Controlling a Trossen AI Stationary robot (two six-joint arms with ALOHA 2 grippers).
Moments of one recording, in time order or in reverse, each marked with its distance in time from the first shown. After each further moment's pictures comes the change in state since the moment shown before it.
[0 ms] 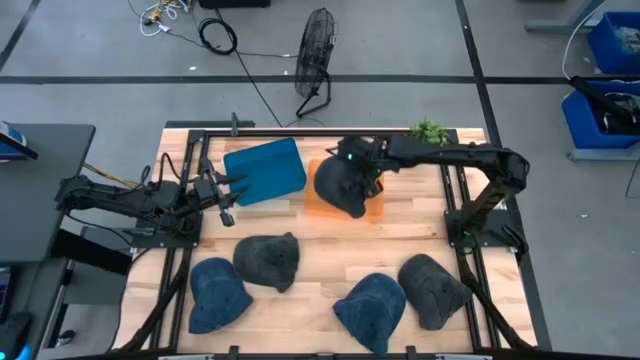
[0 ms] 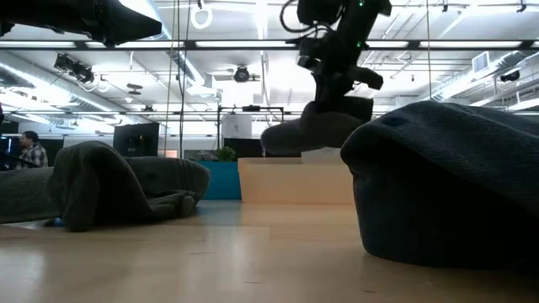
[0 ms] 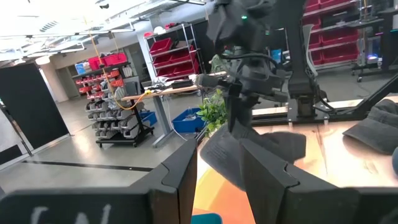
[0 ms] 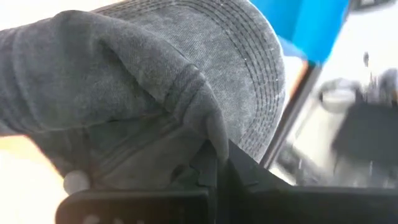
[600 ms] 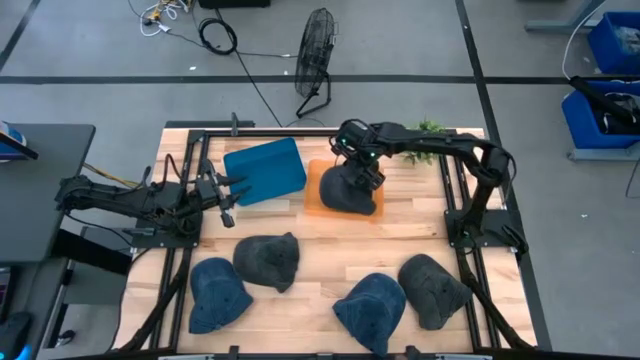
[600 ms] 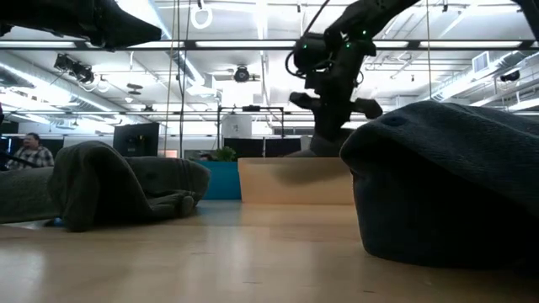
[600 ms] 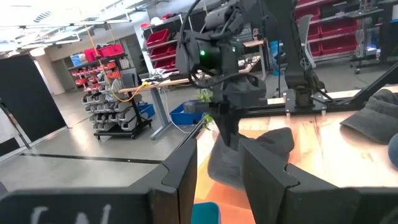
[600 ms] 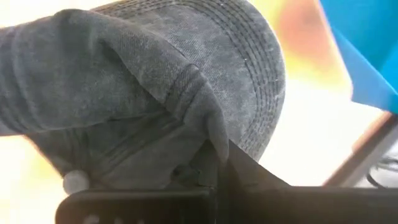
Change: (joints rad) left arm 0.000 0.000 -0.001 -0.046 0.000 -0.027; right arm -0.158 0.148 -0.001 -0.001 -0.286 -0.344
